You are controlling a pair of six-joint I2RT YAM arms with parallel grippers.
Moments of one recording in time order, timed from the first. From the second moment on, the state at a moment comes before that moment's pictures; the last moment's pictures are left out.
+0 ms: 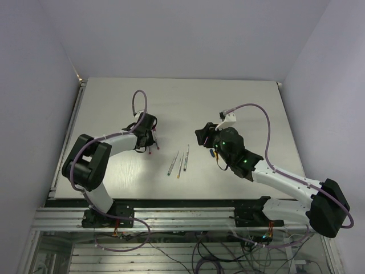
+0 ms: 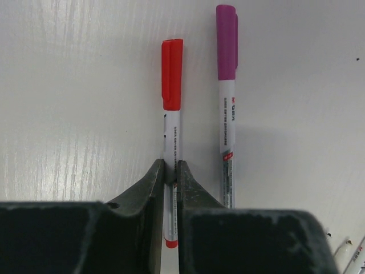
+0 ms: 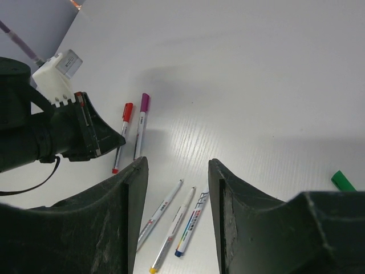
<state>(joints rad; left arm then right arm) -0.44 1.67 0.87 -0.12 -0.27 -0.58 0.80 1.14 0.67 0.22 0.37 0.49</state>
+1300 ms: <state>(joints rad) -0.67 1.42 0.82 -0.22 -0.29 -0.48 0.62 1.13 0.61 0.19 0.33 0.61</state>
